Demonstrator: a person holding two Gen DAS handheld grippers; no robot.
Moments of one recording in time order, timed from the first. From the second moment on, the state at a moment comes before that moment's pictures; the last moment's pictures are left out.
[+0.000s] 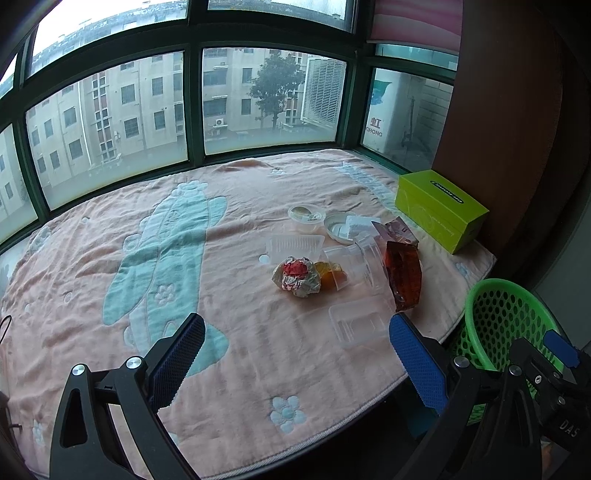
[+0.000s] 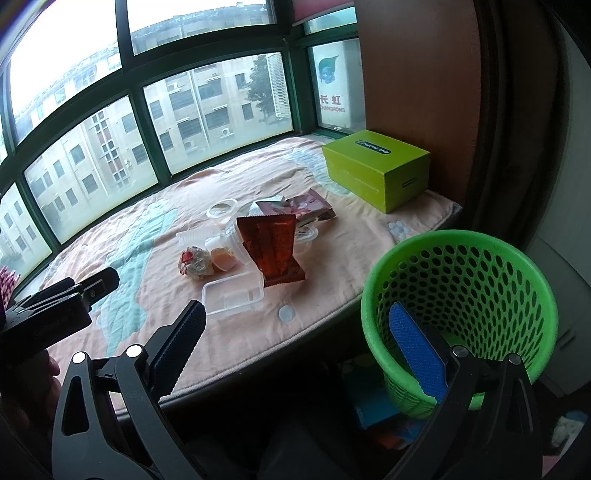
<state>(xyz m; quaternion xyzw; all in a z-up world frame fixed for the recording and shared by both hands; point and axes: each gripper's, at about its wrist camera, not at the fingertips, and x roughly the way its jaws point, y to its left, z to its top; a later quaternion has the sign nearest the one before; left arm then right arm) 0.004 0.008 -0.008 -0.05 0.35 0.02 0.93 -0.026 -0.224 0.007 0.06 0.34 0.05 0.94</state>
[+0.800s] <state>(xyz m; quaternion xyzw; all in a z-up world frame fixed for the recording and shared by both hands) 0.007 0.014 -0.009 -0.05 0.36 0.02 0.93 -0.014 -0.225 0.002 0.06 0.35 0.06 0.93</state>
